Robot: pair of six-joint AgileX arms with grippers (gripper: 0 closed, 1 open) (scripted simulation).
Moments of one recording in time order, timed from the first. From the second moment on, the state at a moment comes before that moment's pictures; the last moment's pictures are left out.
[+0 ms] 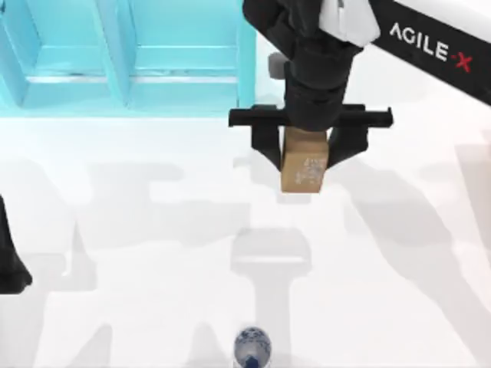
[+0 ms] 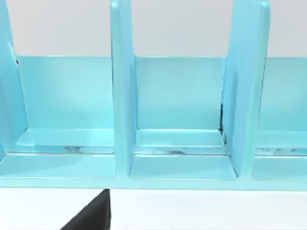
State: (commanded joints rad) left arm 0.00 0.00 0.00 0.00 0.00 0.00; right arm 0.60 2.29 2.12 -1.36 0.00 0.62
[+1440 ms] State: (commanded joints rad) left arm 0.00 0.00 0.00 0.00 0.00 0.00; right arm 0.17 1.89 1.65 -1.34 0.00 0.19
